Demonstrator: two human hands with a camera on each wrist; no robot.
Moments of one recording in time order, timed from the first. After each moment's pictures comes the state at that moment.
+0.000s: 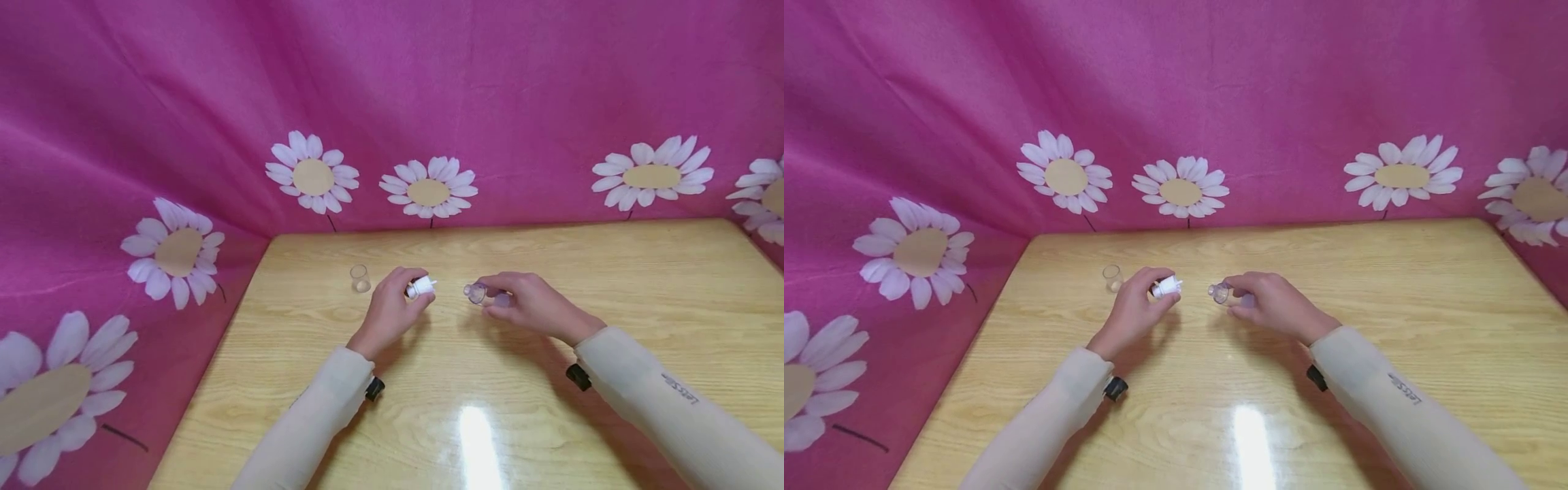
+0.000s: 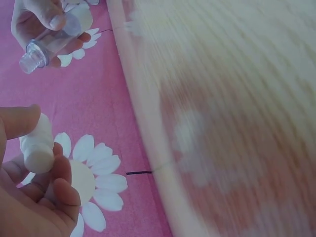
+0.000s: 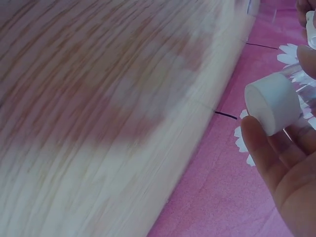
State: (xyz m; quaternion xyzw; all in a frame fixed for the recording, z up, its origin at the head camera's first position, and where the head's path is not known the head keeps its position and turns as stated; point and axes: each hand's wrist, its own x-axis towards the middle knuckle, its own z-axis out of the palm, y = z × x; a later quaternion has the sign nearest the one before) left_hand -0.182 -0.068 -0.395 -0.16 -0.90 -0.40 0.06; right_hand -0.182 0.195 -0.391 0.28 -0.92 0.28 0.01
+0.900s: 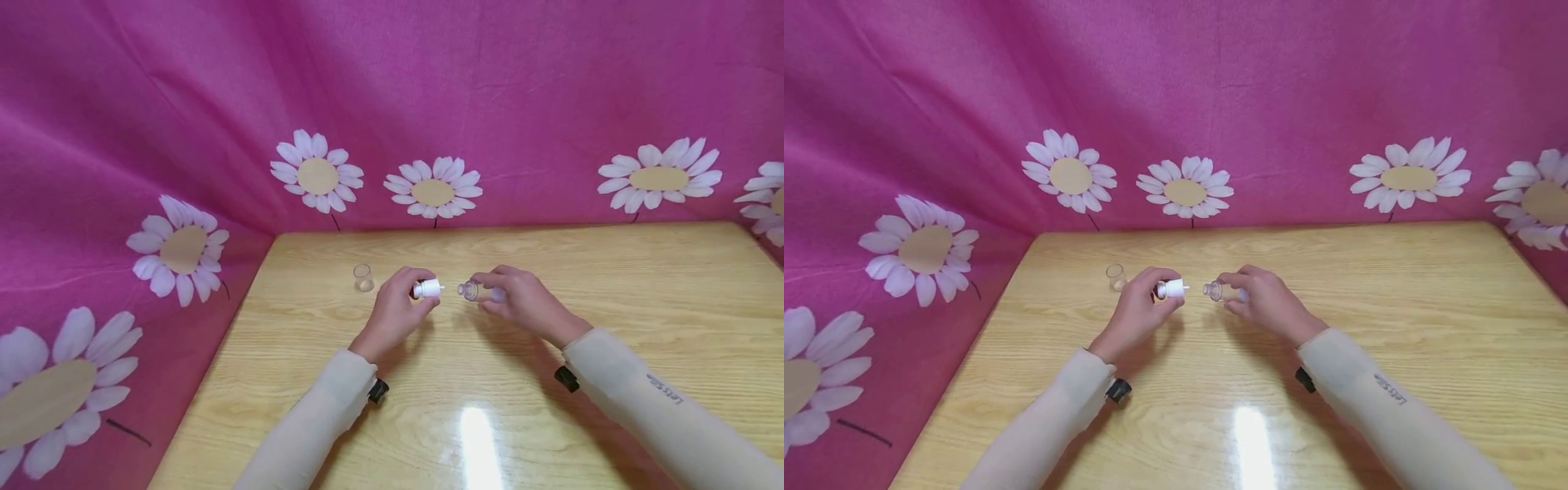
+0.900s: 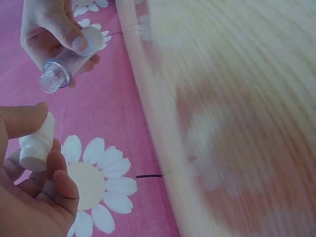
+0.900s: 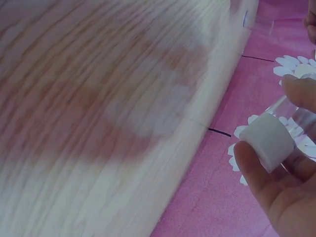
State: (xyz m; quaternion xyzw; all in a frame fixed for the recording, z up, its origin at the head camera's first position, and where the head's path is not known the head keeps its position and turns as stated) left_hand -0.177 -0.066 -0.389 -0.17 -0.89 -0.42 0.07; right_hand -0.187 0.176 -0.393 0.26 -0.93 0.27 0.06
